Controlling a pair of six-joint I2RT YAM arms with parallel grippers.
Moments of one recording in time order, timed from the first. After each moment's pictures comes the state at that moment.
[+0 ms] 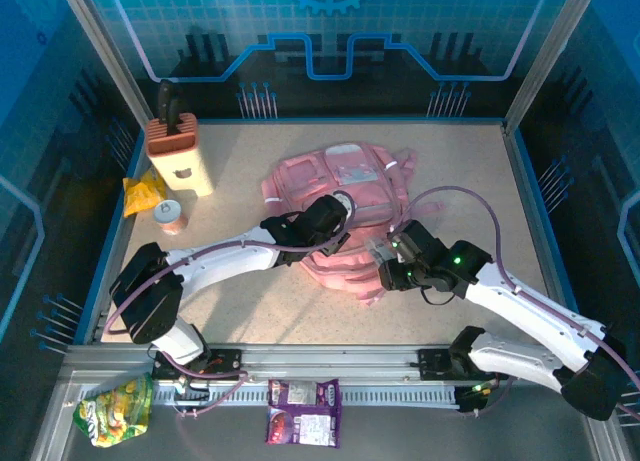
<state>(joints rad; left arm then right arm) -0.86 1.59 1.12 -0.37 -0.35 -0.03 0.76 1.00 0.84 -0.95 0.07 0.51</state>
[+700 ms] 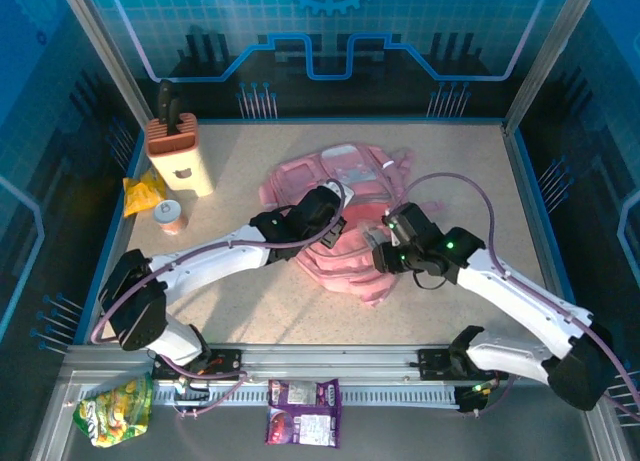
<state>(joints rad) -0.86 1.52 1.15 -0.37 -0.30 -0.15 0.68 1.12 0.92 -0.84 0.05 0.46</state>
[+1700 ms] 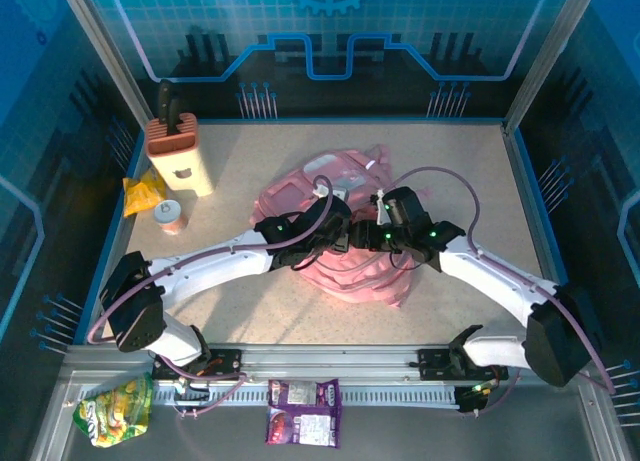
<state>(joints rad) -0.93 1.52 1.18 -0.44 -0.28 -0.65 0.58 1.29 0.84 -0.35 -0.25 0.62</state>
